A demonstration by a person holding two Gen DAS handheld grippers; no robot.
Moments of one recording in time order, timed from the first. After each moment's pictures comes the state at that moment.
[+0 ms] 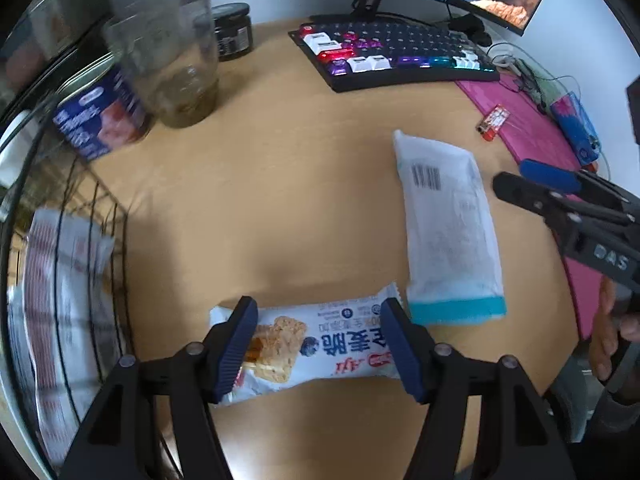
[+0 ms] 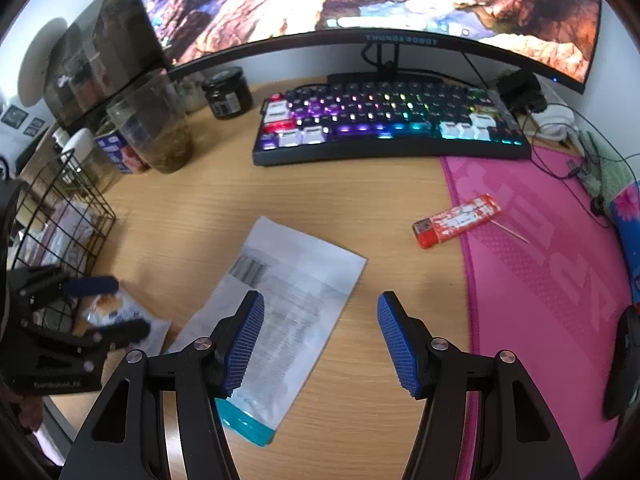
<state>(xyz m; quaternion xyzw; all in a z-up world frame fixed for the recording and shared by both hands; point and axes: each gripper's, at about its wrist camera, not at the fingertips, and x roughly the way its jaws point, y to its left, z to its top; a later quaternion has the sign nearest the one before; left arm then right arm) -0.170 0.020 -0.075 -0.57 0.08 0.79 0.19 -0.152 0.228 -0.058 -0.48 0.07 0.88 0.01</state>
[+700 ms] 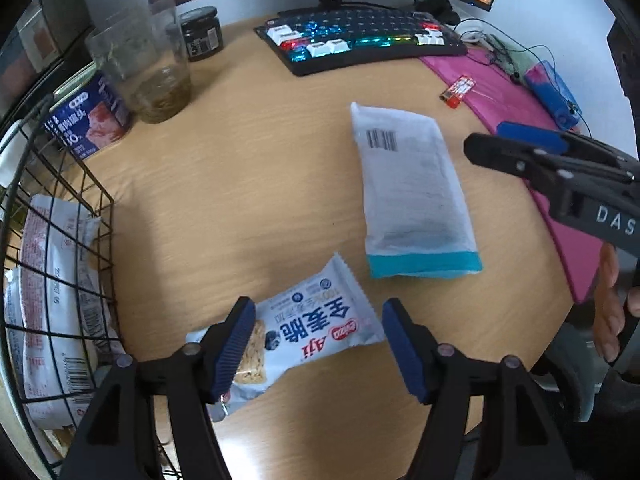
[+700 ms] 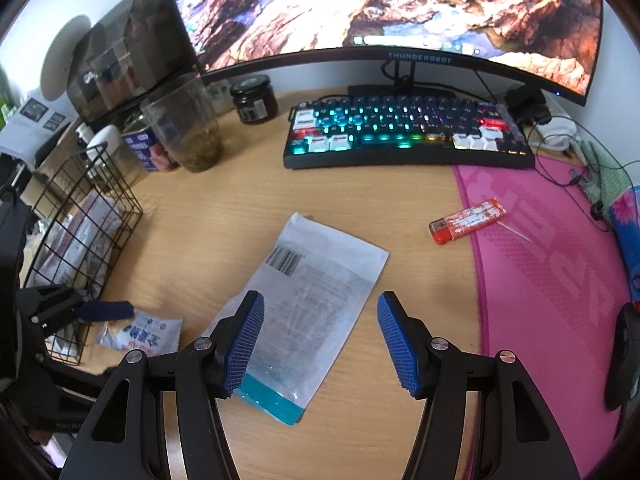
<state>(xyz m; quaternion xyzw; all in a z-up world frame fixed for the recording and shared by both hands) -0.141 0.035 -0.072 -0.57 0.12 0.79 0.21 -0.130 0.214 -0.043 -0.46 0.07 0.88 -0.01</state>
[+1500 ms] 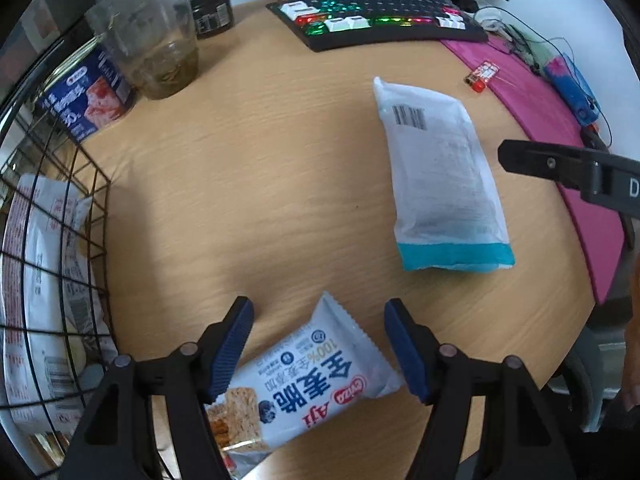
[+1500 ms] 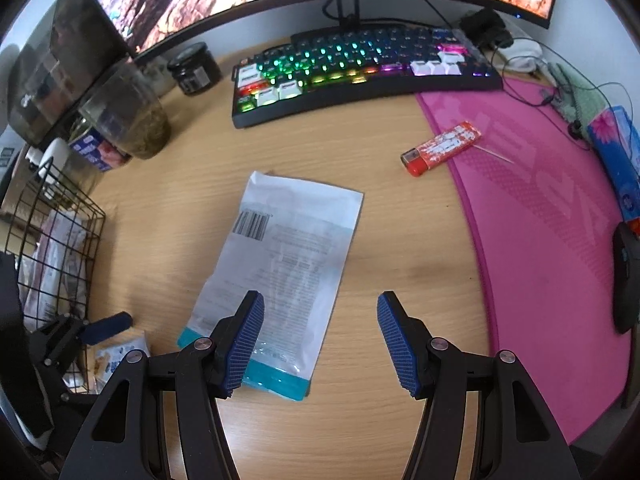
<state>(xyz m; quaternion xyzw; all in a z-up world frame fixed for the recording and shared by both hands) -0.144 0.029 -0.098 -0.59 0.11 0.78 0.19 -0.137 0.220 -0.057 -0.54 0.14 0.83 0.07</state>
